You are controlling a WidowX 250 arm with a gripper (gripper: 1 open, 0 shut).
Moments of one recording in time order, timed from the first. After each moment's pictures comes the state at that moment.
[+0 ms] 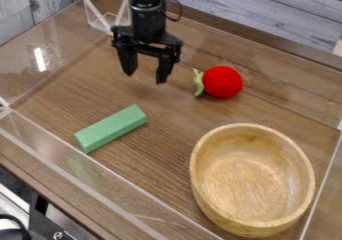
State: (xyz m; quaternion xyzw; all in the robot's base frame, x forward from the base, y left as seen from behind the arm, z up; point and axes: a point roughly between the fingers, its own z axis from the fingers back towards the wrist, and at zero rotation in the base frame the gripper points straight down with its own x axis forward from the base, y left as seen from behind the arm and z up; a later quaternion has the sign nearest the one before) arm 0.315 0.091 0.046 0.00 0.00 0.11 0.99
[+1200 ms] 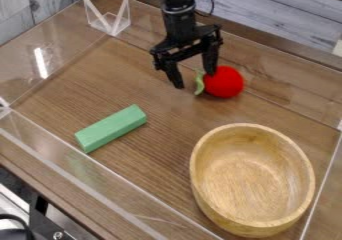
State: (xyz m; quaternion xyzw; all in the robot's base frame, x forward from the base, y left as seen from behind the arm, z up) arm 0.346 0.025 0.048 -0.11 0.00 0.48 0.87
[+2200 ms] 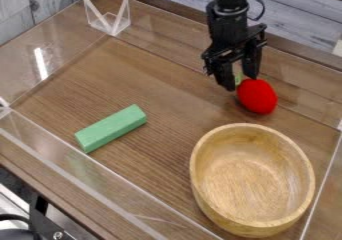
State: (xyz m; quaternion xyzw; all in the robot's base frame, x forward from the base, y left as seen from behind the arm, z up) arm 0.367 -0.024 0.055 -0.10 0.02 0.54 0.84
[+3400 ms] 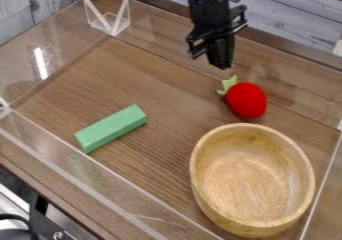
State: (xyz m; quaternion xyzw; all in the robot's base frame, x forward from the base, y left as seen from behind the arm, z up) arm 0.367 0.024 0.070 -0.10 0.01 0.61 0.78
